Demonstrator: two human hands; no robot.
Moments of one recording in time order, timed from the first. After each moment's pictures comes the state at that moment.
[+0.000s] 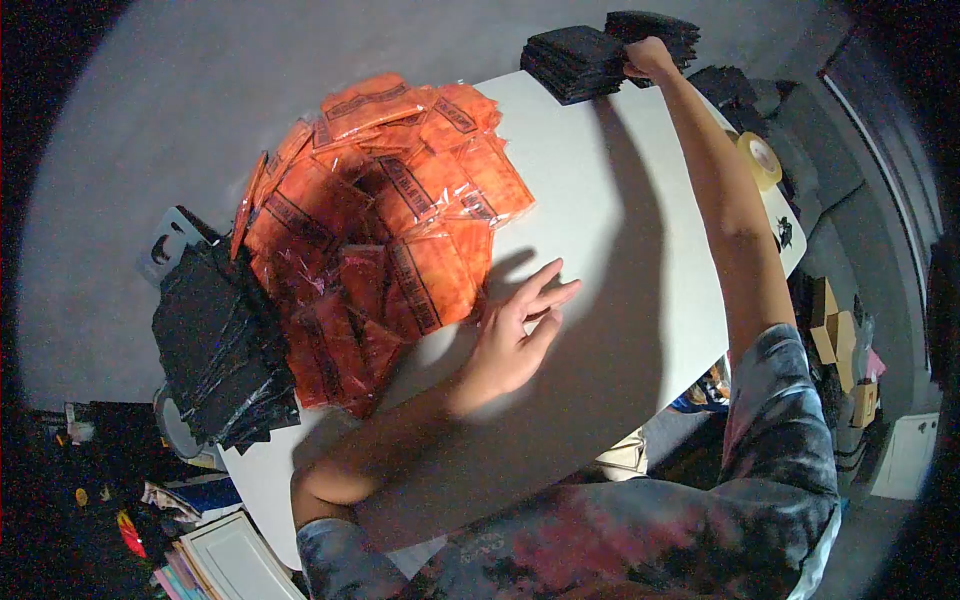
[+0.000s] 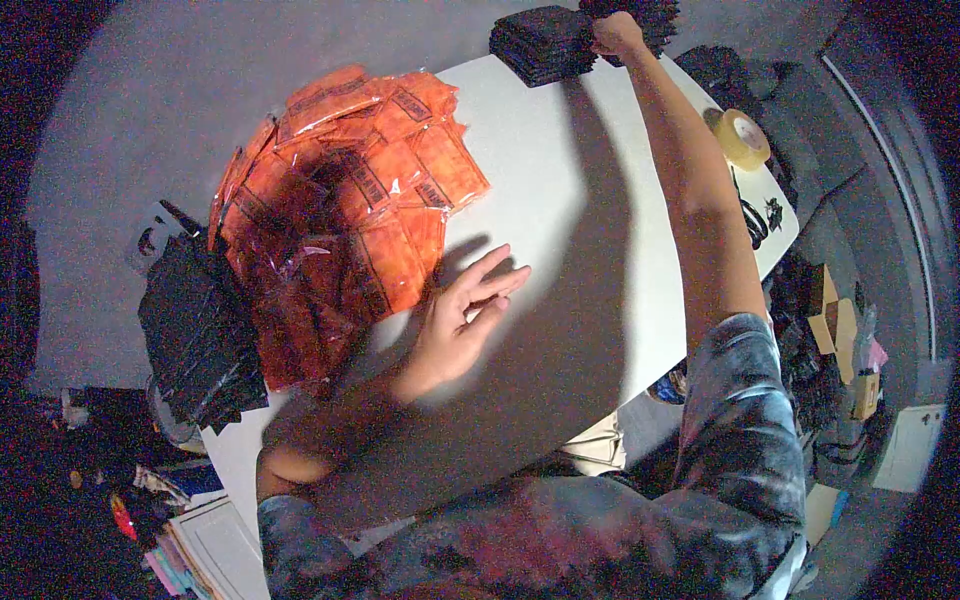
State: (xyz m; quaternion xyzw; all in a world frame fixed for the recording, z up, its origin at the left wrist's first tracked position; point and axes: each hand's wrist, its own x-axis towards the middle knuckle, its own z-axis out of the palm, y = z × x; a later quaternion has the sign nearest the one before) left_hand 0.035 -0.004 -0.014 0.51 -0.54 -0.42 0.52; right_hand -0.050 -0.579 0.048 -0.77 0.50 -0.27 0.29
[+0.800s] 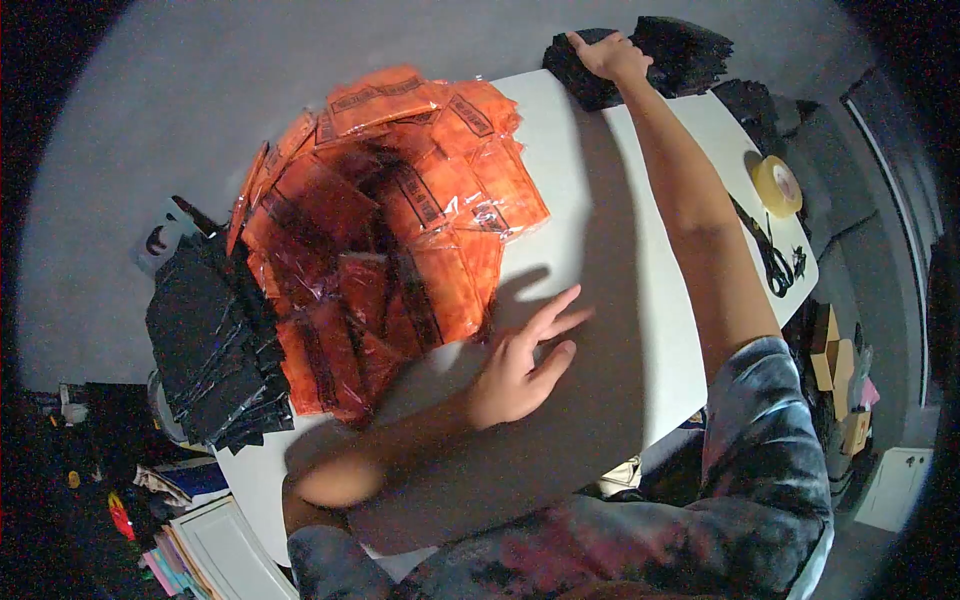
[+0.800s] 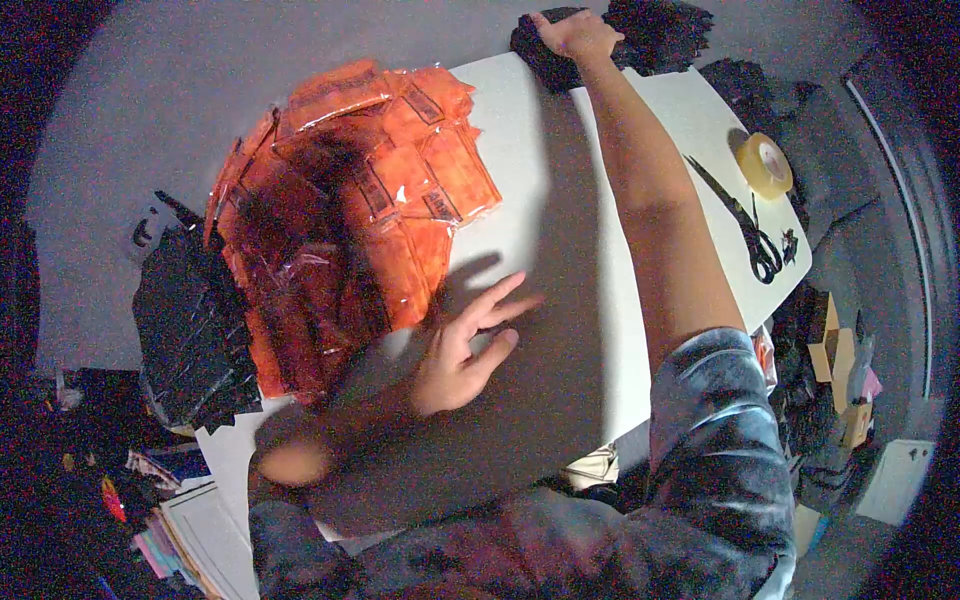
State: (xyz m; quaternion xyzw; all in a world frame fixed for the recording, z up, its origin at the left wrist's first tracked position) left_hand 0.034 -0.001 -0.001 0.52 -0.57 -0.38 0.51; right_hand 0.056 -0.491 0.050 -0.79 0.60 -0.12 0.00
